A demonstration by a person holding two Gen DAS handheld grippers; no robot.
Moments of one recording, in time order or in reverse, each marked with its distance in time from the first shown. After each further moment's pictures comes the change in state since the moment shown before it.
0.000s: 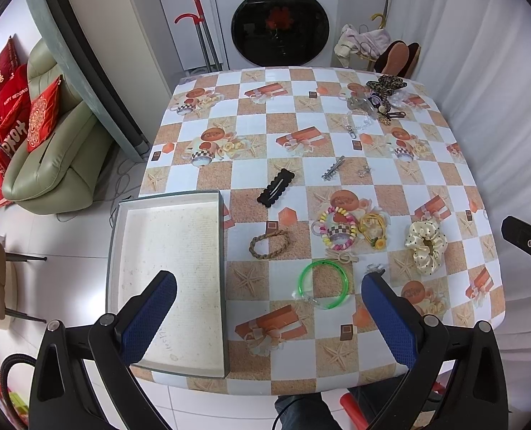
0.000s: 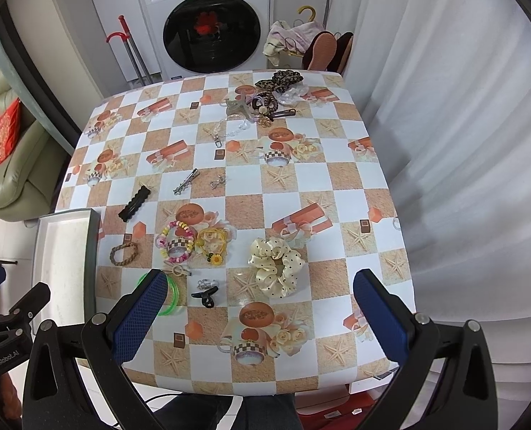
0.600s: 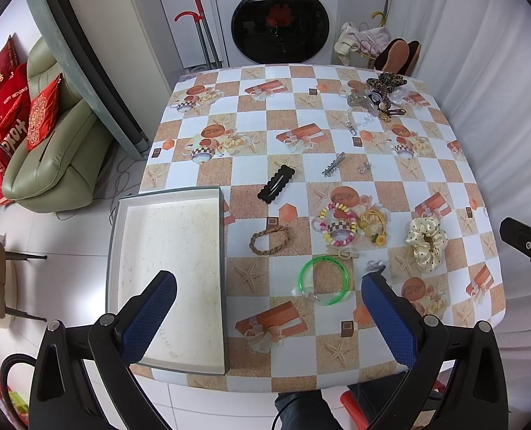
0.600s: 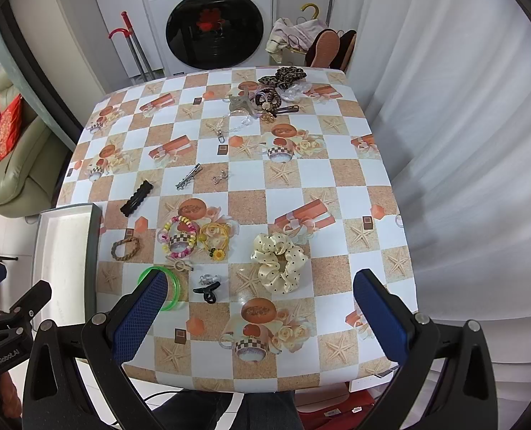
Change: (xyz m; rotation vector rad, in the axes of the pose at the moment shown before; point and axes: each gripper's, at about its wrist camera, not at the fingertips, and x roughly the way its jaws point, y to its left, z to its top) left arm 0.001 0.001 0.001 0.000 0.003 -0.002; right arm 0.002 0.002 -0.003 0.000 0.005 -0.004
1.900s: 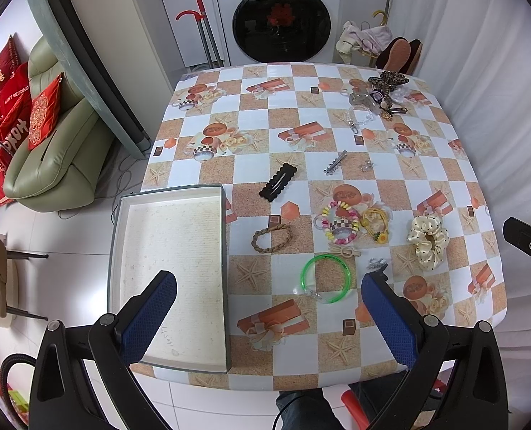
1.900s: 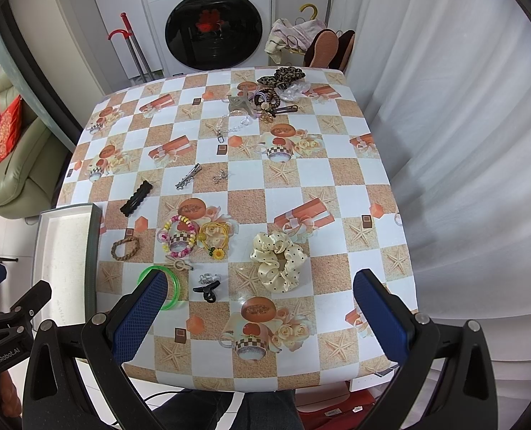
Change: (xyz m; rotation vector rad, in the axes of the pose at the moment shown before) left arm 0.000 0.001 0.001 0.000 0.005 -0.001; right arm -0.001 -0.001 -0.002 -0.001 0.003 -0.003
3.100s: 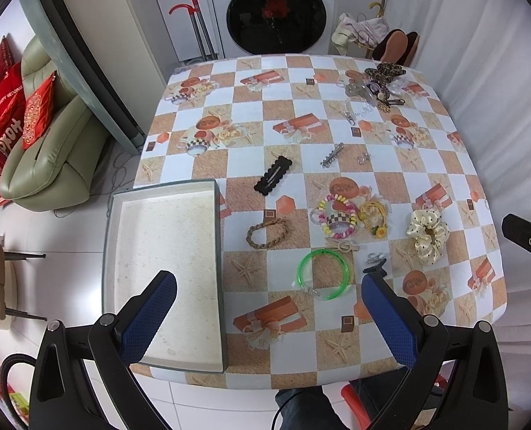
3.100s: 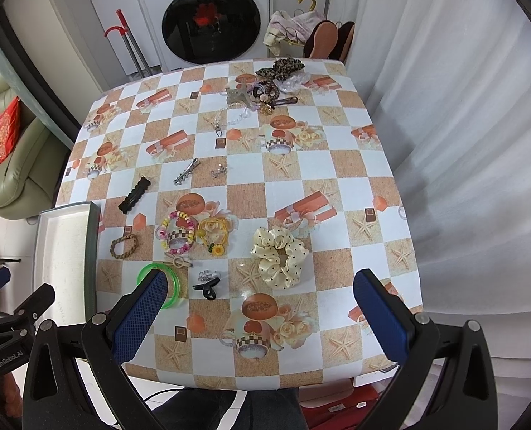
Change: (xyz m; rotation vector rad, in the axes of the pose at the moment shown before) left arm 0.006 0.004 -0.007 0.004 0.025 -0.013; right arm 0.007 -0.005 0.000 0.015 0.024 0.012
